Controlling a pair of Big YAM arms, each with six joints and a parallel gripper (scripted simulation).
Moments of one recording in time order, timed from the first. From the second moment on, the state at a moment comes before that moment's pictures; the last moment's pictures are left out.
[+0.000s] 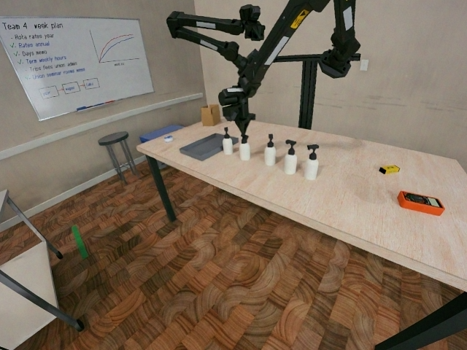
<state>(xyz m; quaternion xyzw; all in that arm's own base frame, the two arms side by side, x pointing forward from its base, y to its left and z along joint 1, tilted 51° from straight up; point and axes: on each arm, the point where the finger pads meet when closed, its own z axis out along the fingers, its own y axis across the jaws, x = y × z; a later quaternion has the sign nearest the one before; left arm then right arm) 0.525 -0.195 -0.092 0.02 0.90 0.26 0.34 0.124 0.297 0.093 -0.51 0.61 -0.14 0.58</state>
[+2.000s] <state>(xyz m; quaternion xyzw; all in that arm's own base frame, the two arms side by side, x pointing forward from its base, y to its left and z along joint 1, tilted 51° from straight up) 0.443 -0.228 -0.024 0.04 0.90 0.26 0.34 0.130 0.299 0.087 -0.52 0.61 -0.14 0.58</state>
